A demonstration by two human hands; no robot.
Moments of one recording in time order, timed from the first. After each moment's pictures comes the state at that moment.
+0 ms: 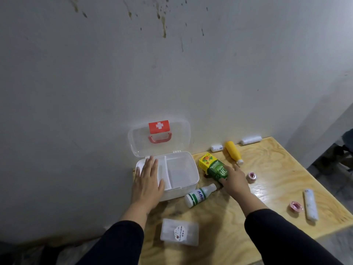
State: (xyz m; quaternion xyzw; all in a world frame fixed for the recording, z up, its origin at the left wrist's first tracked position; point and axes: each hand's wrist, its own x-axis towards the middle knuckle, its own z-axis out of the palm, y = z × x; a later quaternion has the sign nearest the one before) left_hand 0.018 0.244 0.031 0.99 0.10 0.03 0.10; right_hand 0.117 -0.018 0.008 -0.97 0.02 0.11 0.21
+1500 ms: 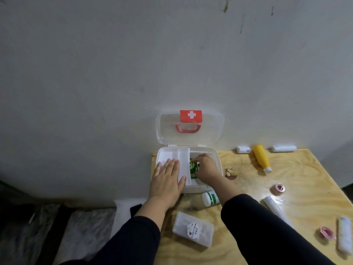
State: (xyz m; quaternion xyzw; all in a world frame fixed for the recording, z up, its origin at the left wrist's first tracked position) left_hand 0.009 0.246 0.010 0.99 0.11 -0.05 0.08; right_hand 0.122 0.129 0.021 -0.94 -0.23 0.15 0.19
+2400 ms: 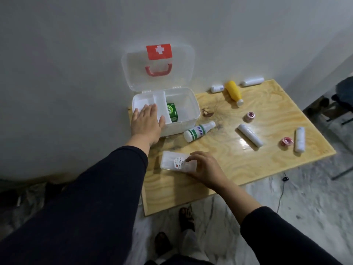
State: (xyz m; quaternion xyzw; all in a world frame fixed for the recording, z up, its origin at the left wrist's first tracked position) left_hand 0.017 0.249 0.006 0.99 0.10 -0.06 0.06; right_hand -0.041 0.022 -0.033 -0.92 -0.21 0.15 0.31
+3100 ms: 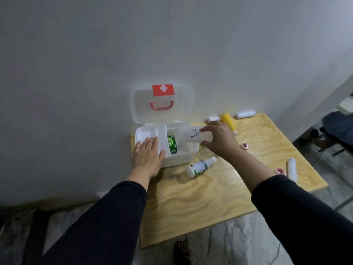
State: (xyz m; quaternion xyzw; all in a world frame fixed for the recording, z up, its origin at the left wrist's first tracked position) left_hand 0.001 0.245 0.014 0.99 0.10 -0.08 0.07; right_hand 0.075 0.028 0.087 -0.96 -0.20 0.00 0.18
